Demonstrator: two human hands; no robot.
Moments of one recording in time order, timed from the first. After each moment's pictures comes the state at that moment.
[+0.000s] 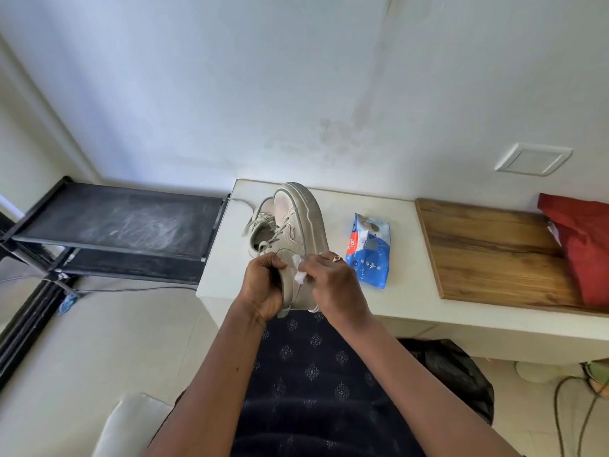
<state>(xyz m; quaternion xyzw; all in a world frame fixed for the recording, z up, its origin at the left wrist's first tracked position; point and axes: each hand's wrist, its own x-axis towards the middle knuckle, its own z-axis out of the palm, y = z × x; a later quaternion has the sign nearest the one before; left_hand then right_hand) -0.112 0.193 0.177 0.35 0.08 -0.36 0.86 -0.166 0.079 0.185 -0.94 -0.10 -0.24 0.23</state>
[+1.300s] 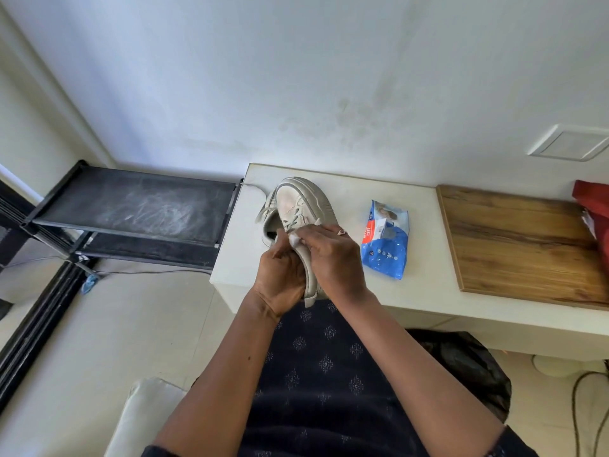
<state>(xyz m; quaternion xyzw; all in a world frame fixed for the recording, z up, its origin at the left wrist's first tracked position) -0.104 0.194 0.156 0.29 0.08 -0.38 0.87 -0.129 0.095 0.179 -0.91 -0.07 -0.29 0.27</state>
